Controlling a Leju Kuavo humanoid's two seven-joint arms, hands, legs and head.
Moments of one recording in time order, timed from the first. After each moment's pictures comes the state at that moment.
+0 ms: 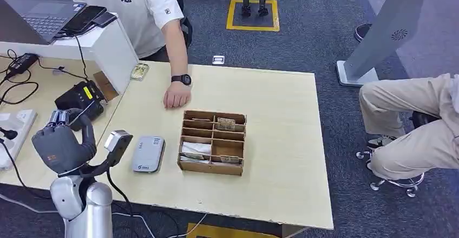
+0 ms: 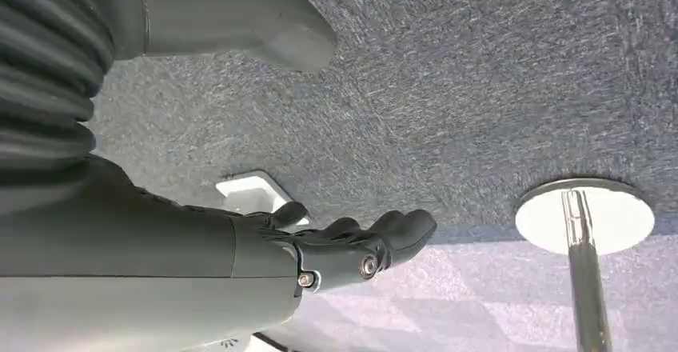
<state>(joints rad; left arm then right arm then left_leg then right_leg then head) -0.14 -0.29 0.43 -1.62 -1.25 0.70 -0.42 -0.06 0.33 -1.55 -0.62 1.34 -0.66 -0.38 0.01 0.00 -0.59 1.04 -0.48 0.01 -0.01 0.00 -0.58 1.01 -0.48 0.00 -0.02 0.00</state>
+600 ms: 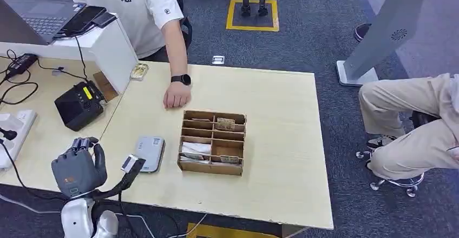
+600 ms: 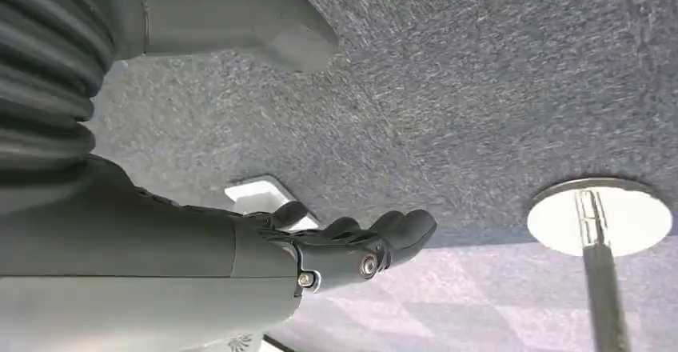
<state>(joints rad) 0.04 -0.27 0.37 -1.58 -1.47 0.70 -0.20 -0.06 0.33 -1.55 -0.62 1.32 -0.66 -0.37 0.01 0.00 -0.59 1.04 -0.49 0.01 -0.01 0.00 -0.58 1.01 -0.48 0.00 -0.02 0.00</state>
